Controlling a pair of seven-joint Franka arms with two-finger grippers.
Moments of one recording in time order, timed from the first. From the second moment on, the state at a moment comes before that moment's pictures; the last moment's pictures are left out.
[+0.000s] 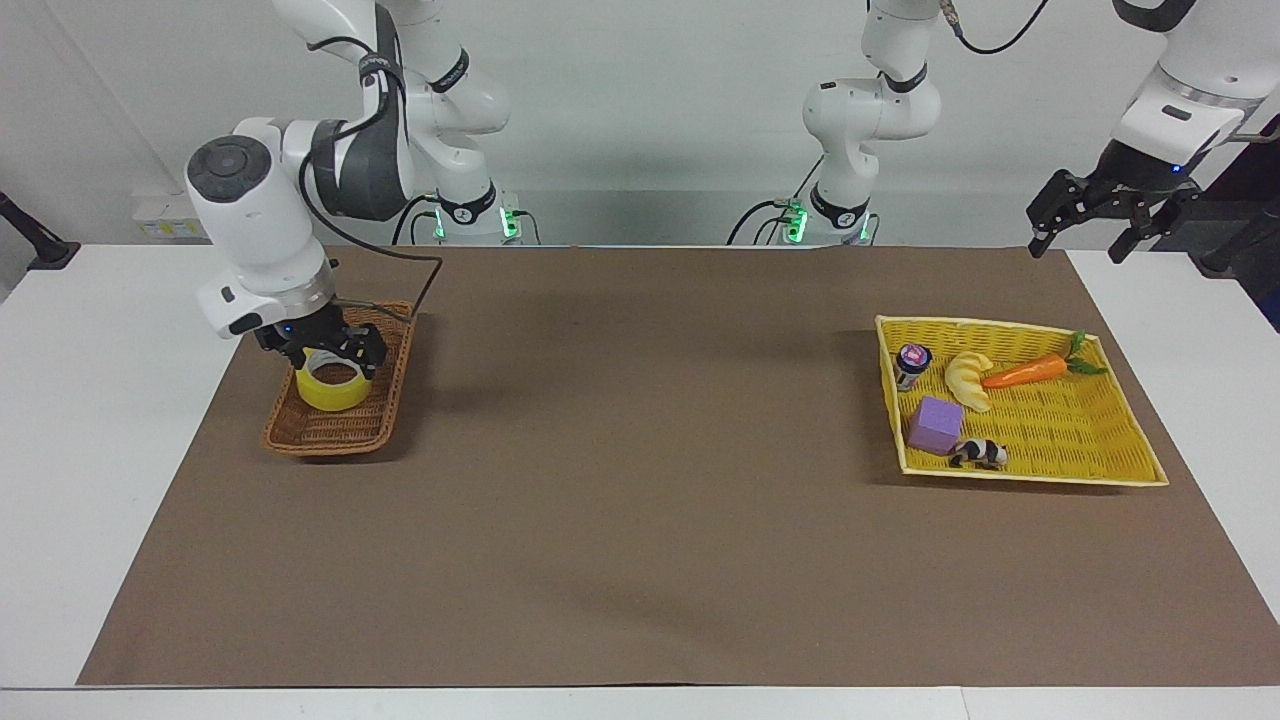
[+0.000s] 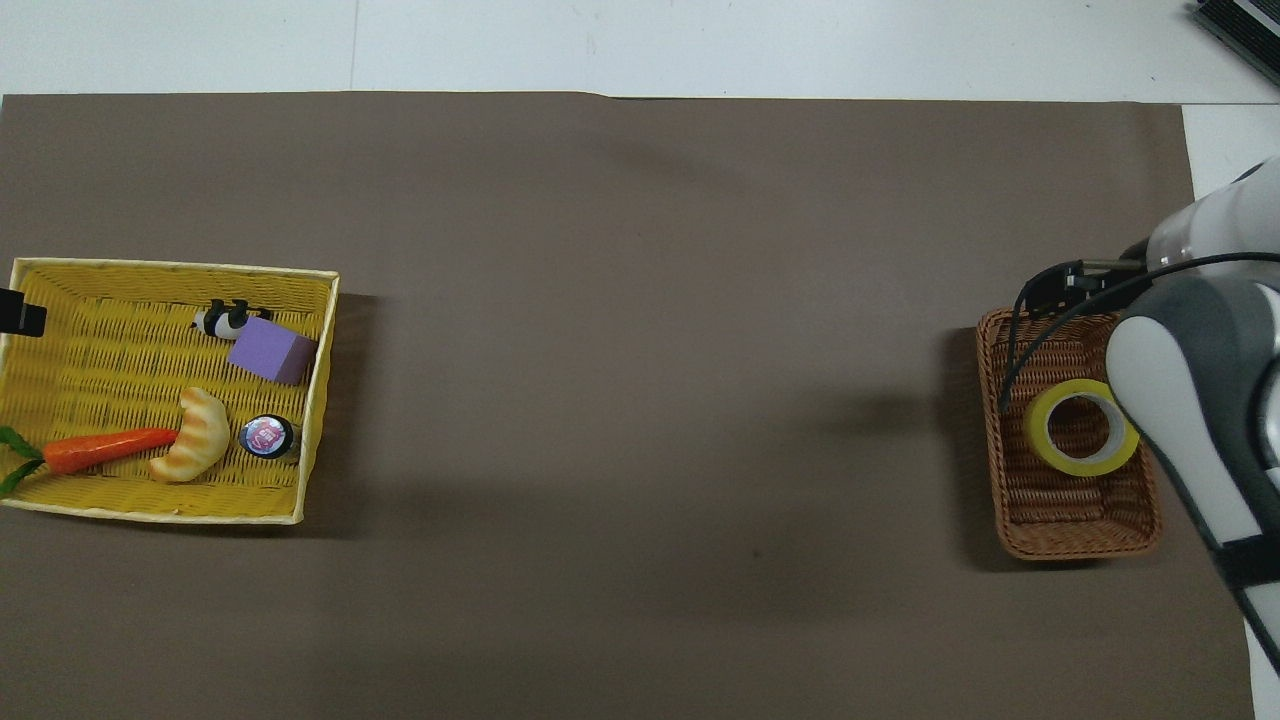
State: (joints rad) left arm -0.07 -0.02 0.10 -1.49 -0.02 1.53 0.18; right arm -0.07 0.12 0.02 -1.72 -0.05 1.88 0.09
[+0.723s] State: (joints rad) left arm -0.07 -0.02 0.10 -1.49 -0.02 1.53 0.18; right arm -0.06 0.06 0.03 -1.50 -0.02 1.58 -0.10
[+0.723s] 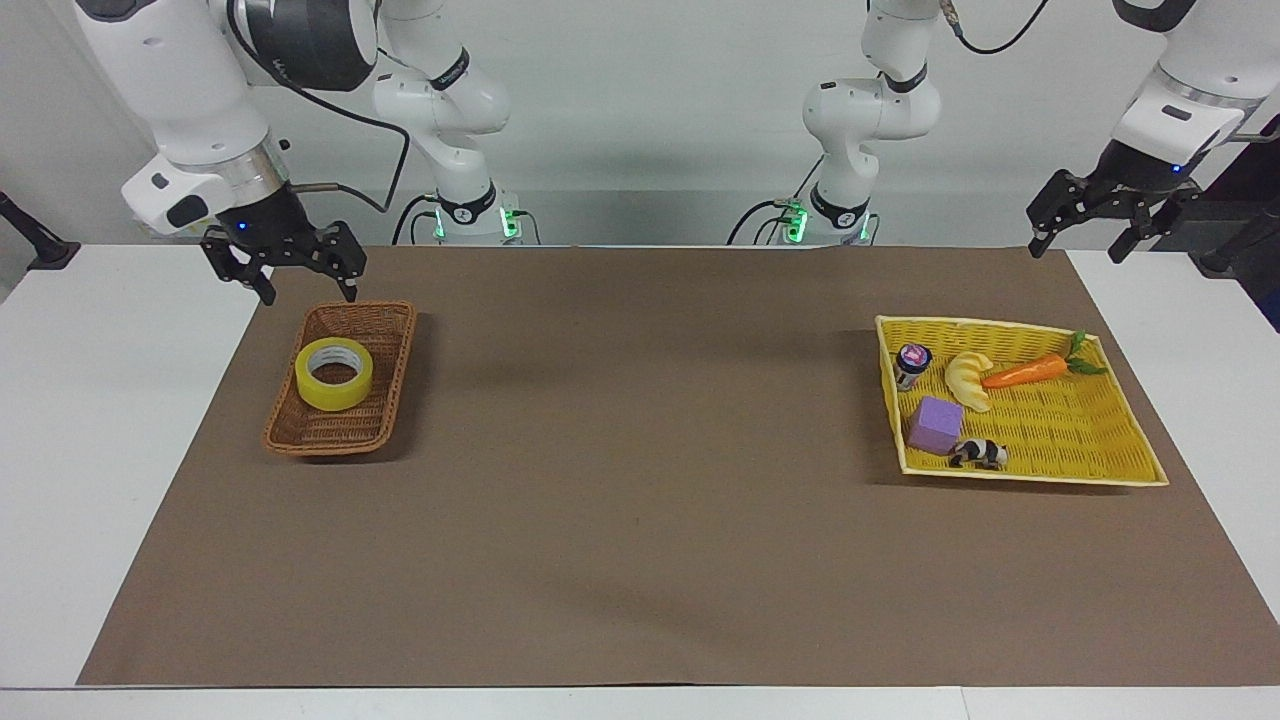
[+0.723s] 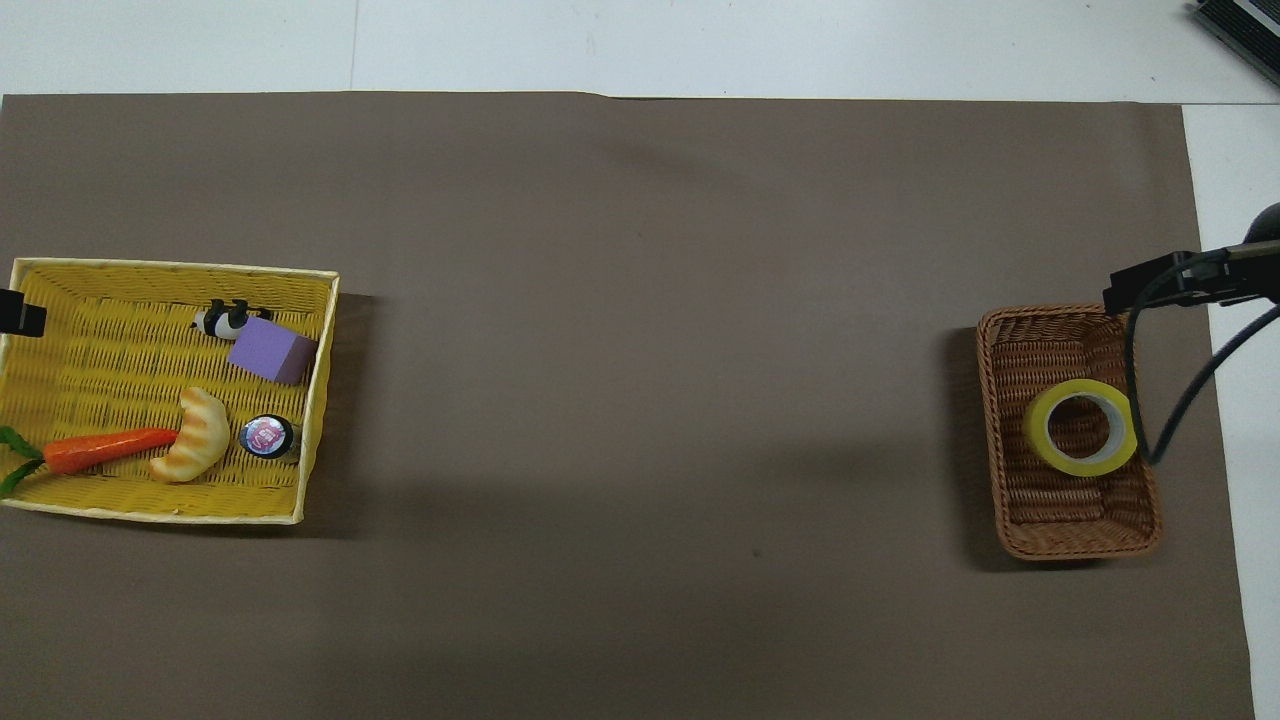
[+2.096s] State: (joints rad) left arm -0.07 -0.02 0.10 -1.49 -0.02 1.53 0.18; right arm -0.07 0.01 0.04 -1.52 -0.02 1.49 -0.10
